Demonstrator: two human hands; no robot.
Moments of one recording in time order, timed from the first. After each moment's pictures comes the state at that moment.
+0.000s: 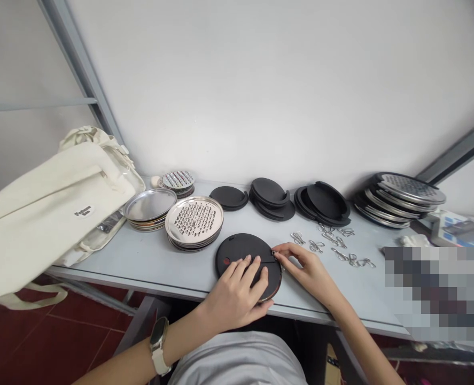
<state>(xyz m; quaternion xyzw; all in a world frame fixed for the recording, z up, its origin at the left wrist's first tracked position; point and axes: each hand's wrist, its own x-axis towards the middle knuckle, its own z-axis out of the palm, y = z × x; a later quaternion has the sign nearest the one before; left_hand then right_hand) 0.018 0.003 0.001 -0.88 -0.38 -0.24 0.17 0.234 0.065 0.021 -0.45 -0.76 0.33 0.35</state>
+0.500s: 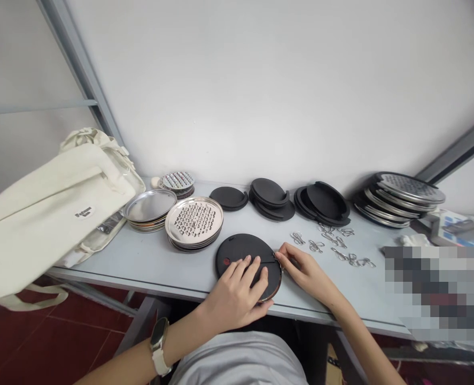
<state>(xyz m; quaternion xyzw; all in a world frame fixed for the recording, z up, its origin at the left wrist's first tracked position) 0.019 0.003 0.001 -0.88 -0.38 -0.24 0.17 0.231 0.063 0.029 -0.44 -0.77 0.35 0.29</state>
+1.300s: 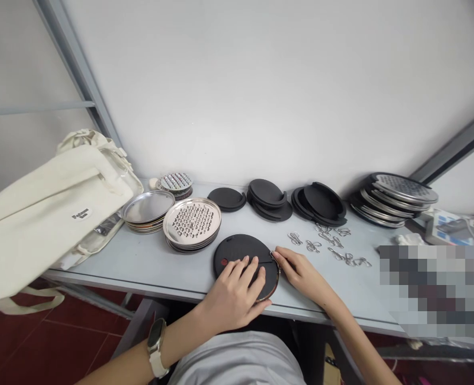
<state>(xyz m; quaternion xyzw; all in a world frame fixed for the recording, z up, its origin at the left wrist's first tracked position) 0.019 0.002 0.007 -0.88 -0.38 -0.22 0.18 0.225 0.063 0.028 -0.46 -0.81 0.25 0.26</state>
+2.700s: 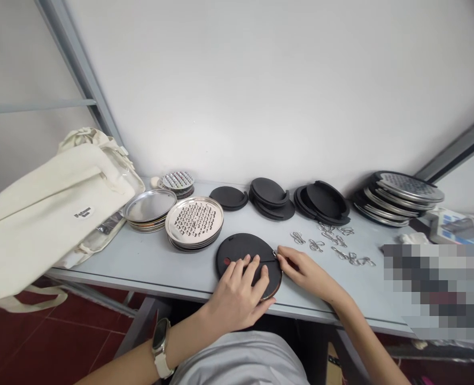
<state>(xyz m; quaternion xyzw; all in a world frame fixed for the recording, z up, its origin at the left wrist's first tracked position) 0.023 -0.001 0.002 -0.86 -0.41 -0.24 0.18 0.232 0.068 0.032 -0.43 -0.84 0.25 0.21</state>
